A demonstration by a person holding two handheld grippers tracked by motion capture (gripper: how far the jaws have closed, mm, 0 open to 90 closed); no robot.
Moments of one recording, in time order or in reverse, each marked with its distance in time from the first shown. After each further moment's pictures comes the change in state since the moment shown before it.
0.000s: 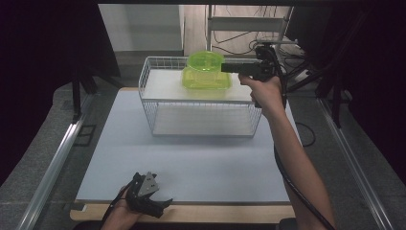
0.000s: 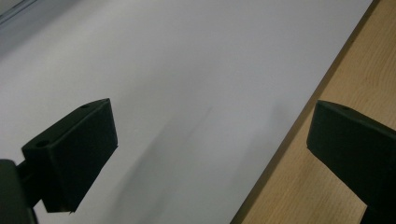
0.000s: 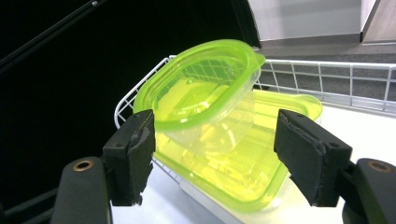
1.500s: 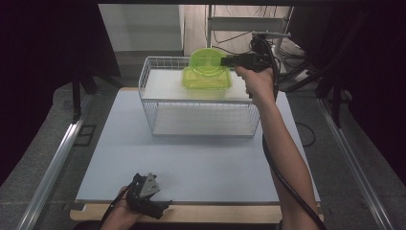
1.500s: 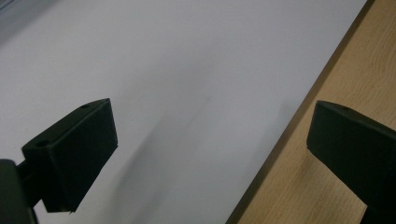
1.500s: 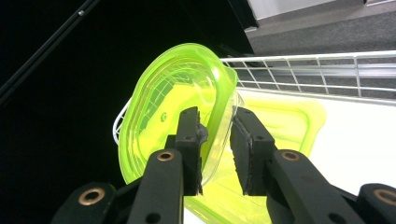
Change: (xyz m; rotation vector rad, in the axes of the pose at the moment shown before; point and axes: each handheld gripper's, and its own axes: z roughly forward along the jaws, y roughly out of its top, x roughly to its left) left arm -0.002 -0.001 0.002 0.033 -0.002 0.017; right arm -0.011 0.022 0.024 0.059 -0.012 0.171
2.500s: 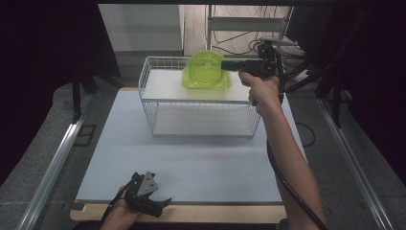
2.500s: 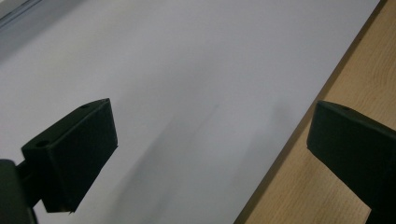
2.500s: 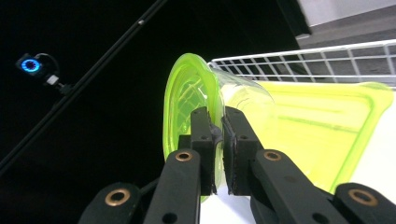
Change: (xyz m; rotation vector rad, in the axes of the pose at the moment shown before) left arm 0.003 0.000 -0.004 -0.028 0.014 -0.024; right arm 0.002 -0.020 -0.020 -0.044 0.209 0.002
